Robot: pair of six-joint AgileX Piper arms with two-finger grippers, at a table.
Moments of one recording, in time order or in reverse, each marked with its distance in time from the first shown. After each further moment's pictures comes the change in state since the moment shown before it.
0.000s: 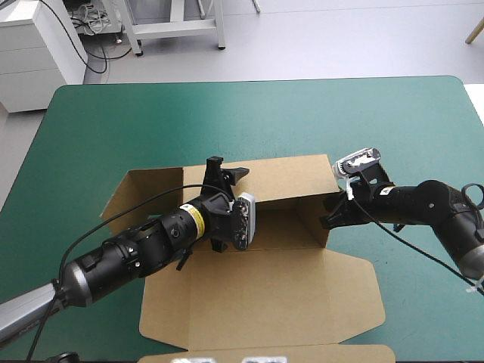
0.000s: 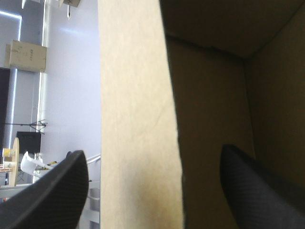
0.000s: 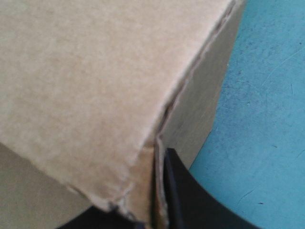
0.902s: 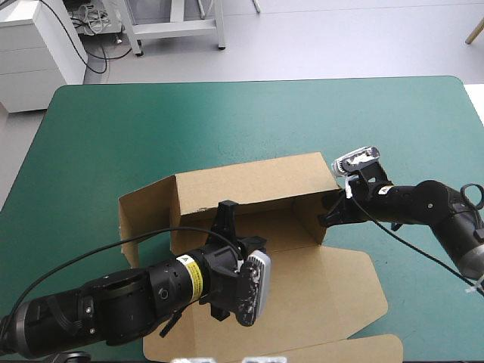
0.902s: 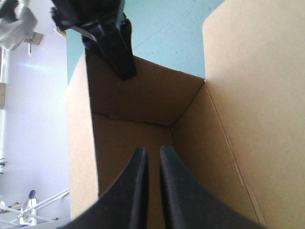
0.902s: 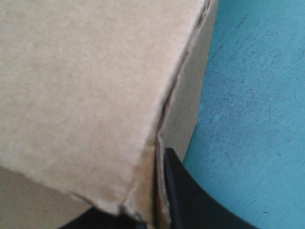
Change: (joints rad) left arm -0.471 -0.144 -0.151 -0.067 0.492 -0.080; right arm 0.008 0.001 0.000 0.010 -0.026 0.011
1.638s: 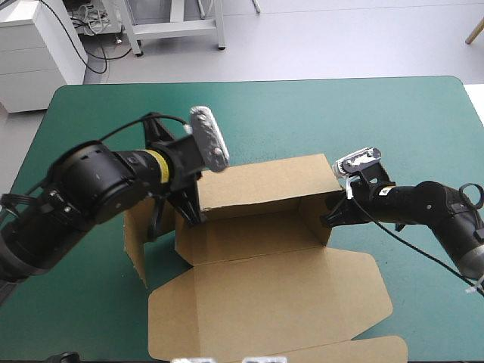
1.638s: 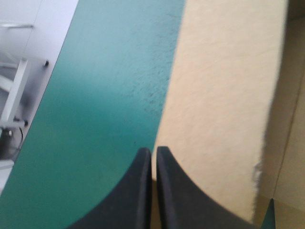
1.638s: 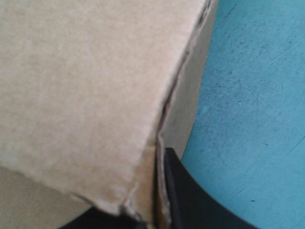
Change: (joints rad) left arm 0.437 0.197 -0.609 -0.243 0.567 -0.049; right arm 0.000 0.000 0.000 -0.067 0.000 0.046
